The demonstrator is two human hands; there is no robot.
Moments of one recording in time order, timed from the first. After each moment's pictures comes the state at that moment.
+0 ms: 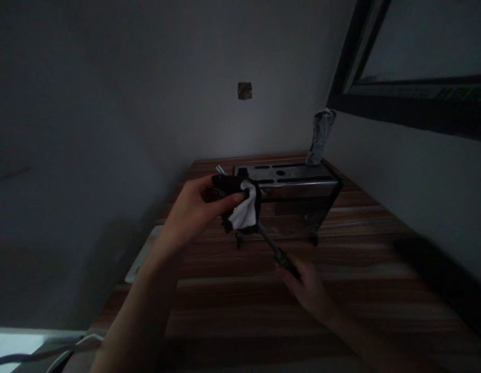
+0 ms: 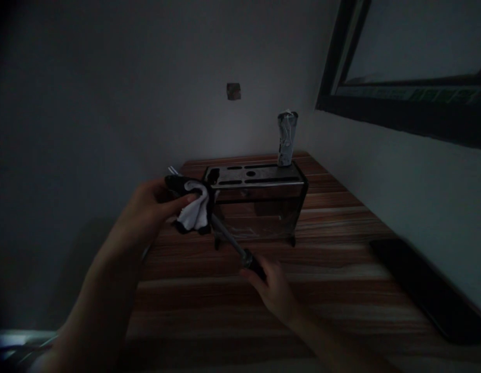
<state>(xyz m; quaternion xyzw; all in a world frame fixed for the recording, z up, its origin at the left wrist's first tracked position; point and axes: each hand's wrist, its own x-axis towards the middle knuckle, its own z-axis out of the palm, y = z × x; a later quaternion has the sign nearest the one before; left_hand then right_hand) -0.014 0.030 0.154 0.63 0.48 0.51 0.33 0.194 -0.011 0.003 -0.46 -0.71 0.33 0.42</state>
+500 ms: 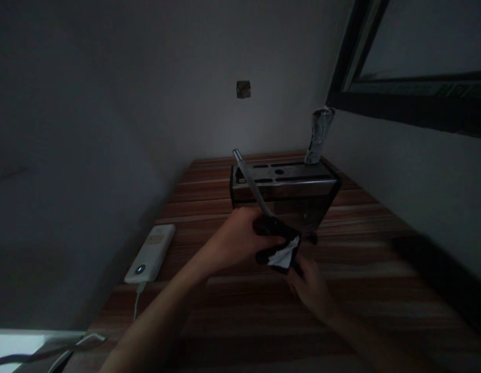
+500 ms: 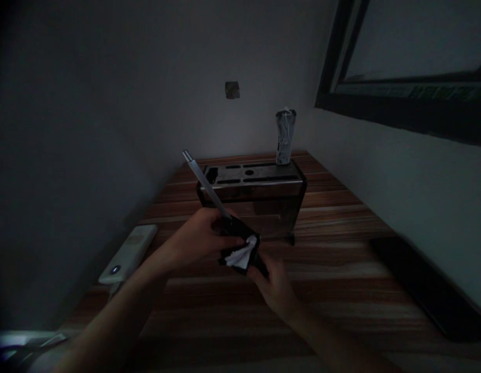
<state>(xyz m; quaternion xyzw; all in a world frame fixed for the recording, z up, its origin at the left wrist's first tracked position) 0.028 0.026 0.118 0.74 0.46 0.29 0.39 0.195 -0.009 -0.004 -0.46 -0.67 0.35 0.45</state>
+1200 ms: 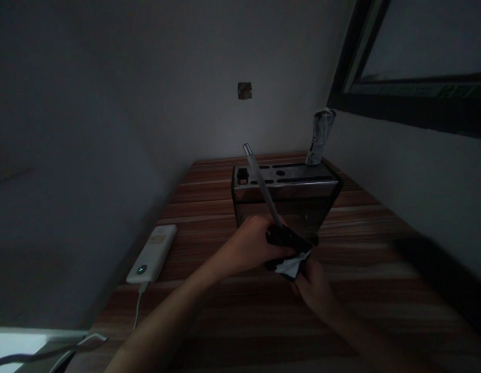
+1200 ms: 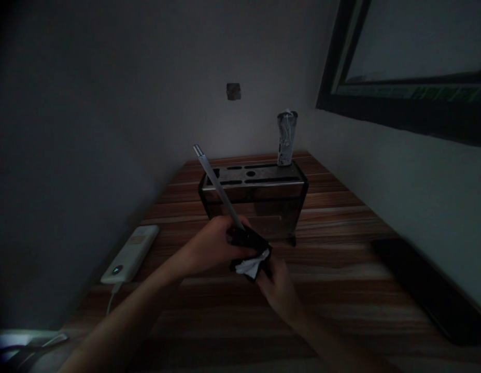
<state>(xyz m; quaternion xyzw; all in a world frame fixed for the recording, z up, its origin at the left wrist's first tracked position) 0.042 0.025 0.102 0.73 0.41 0.29 0.46 0.197 -0.009 -0.004 -0.48 -0.65 0.37 0.45</state>
